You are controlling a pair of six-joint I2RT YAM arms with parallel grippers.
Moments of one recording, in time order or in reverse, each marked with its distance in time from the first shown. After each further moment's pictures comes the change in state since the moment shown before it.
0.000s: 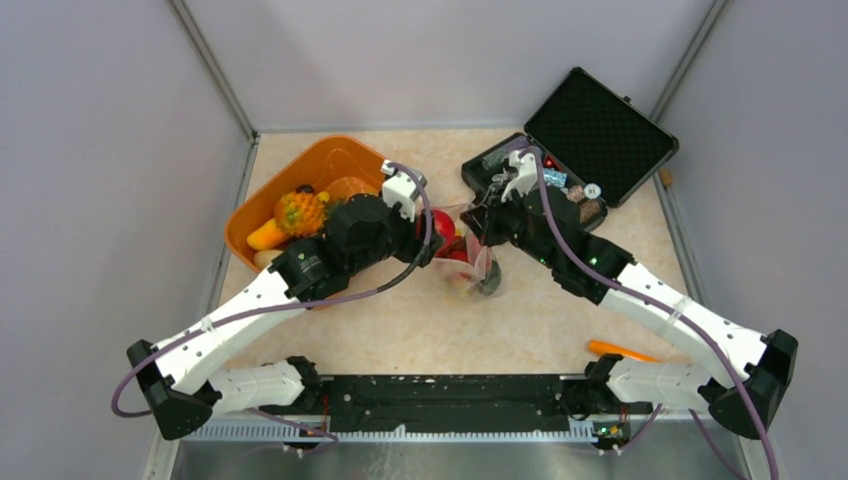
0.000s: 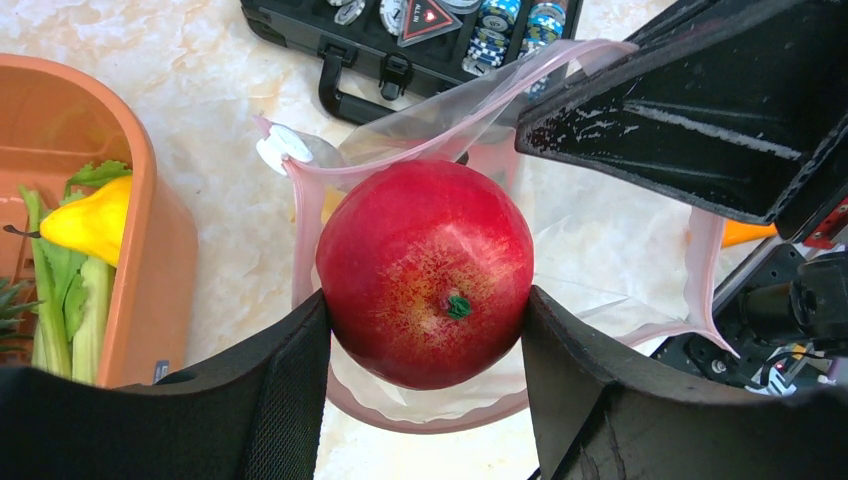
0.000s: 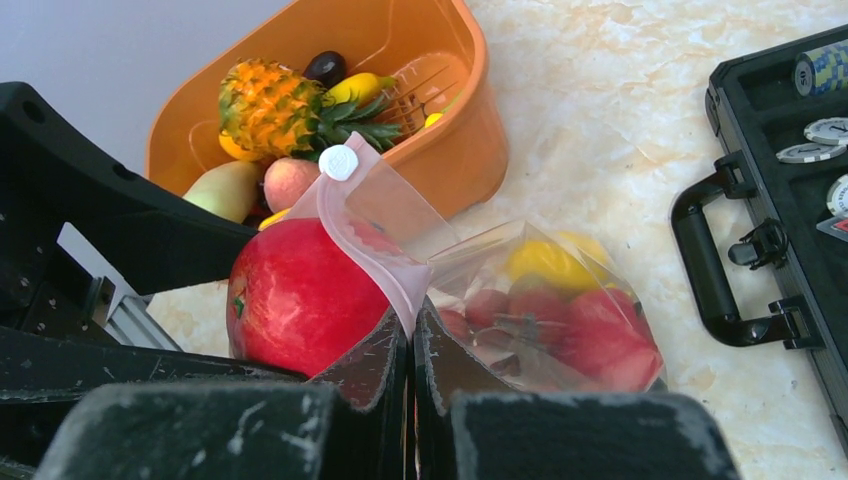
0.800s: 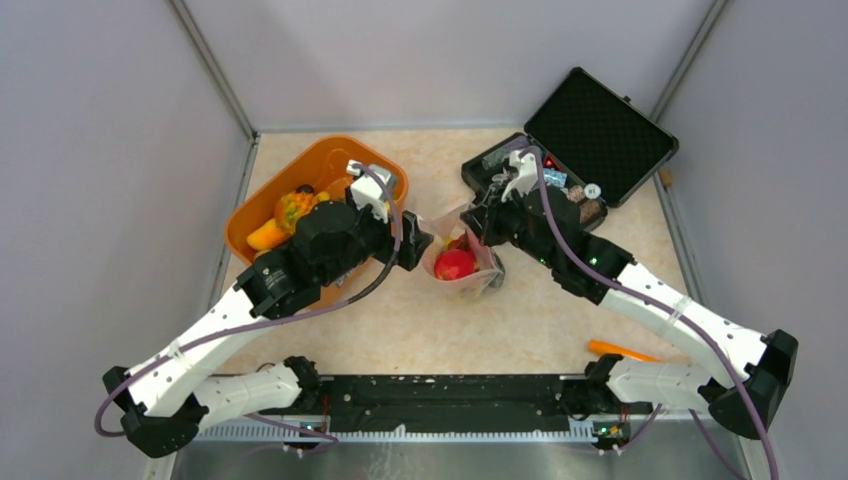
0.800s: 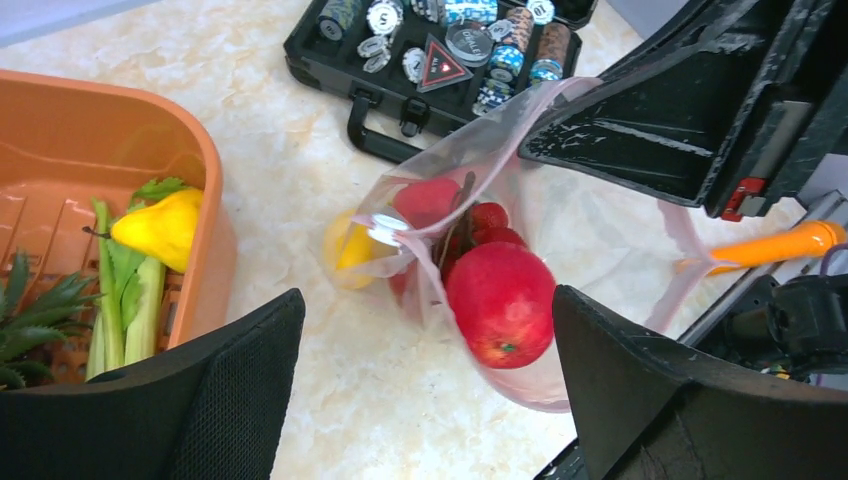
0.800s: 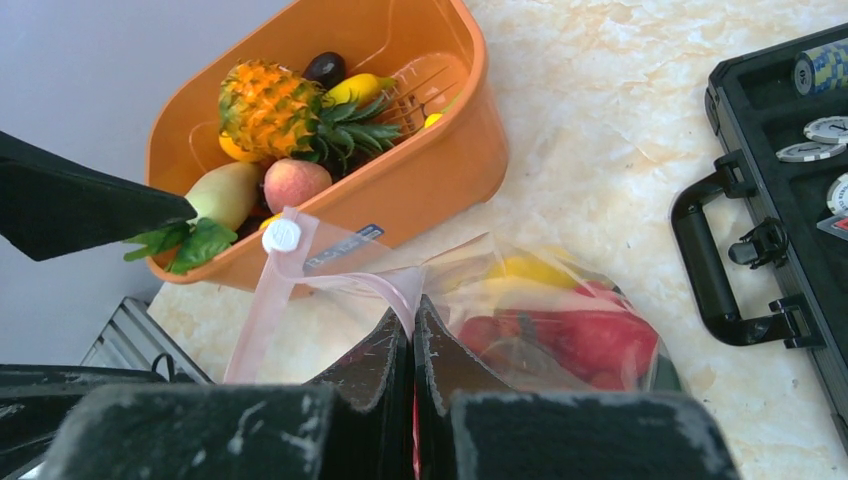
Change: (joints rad) left arm 0.000 -0.116 0.030 -0.049 -0.037 0.005; right arm 0.000 0.000 0.000 0.001 0.002 0.004
